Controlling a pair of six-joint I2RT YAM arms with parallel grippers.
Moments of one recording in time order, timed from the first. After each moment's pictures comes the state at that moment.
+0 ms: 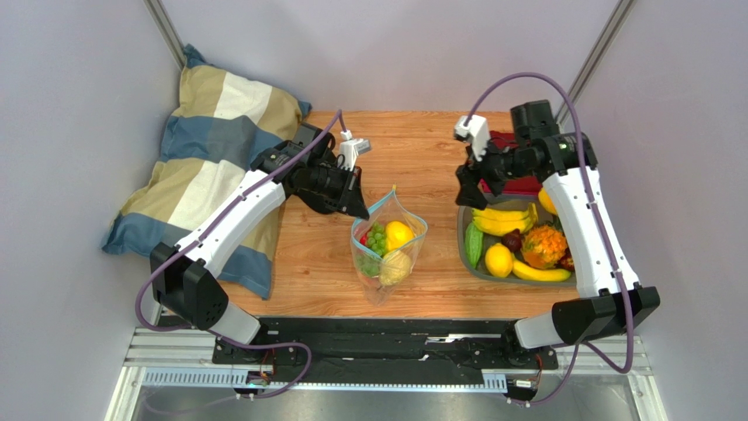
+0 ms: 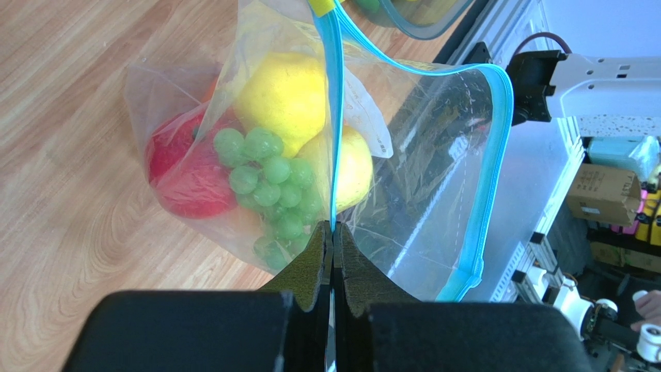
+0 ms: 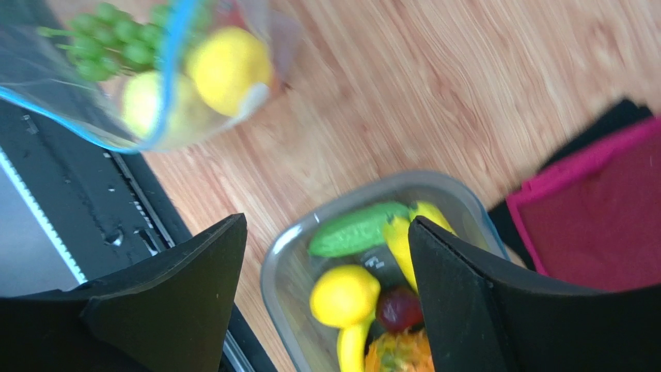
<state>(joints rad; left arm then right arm) -0.51 1.51 1.45 -0.88 0.70 -0.15 0.23 1.43 1.71 -1.26 -0.58 -0.66</state>
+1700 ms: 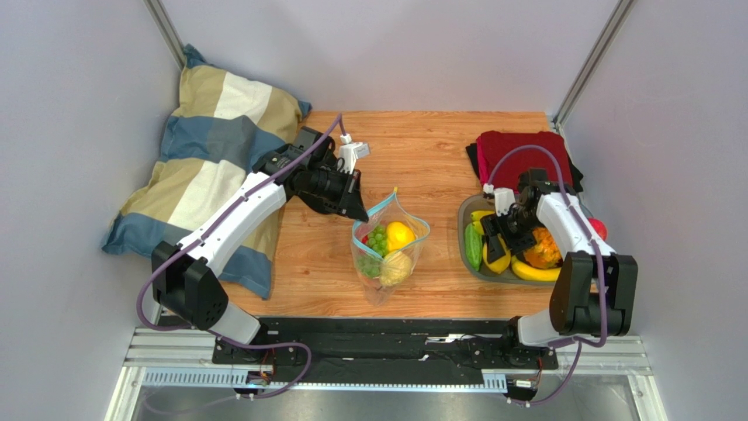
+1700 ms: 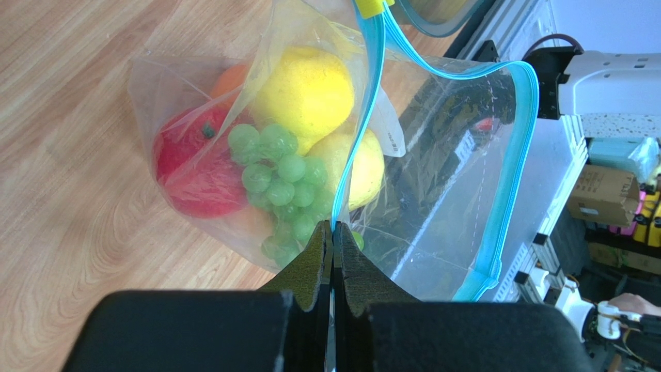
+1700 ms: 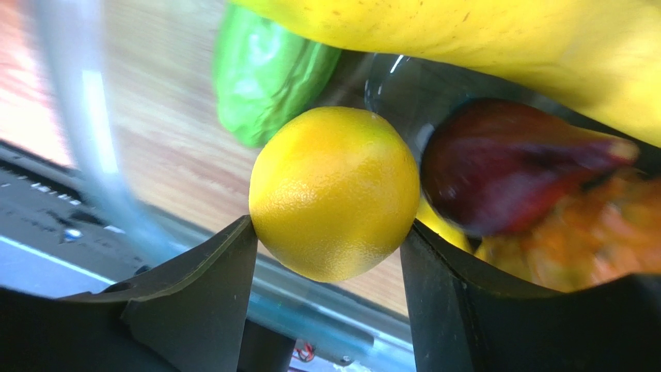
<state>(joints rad) -0.50 1.51 1.41 -0.84 0.70 -0.15 -0.07 1.46 0.99 -1.02 -0.27 -0.44</state>
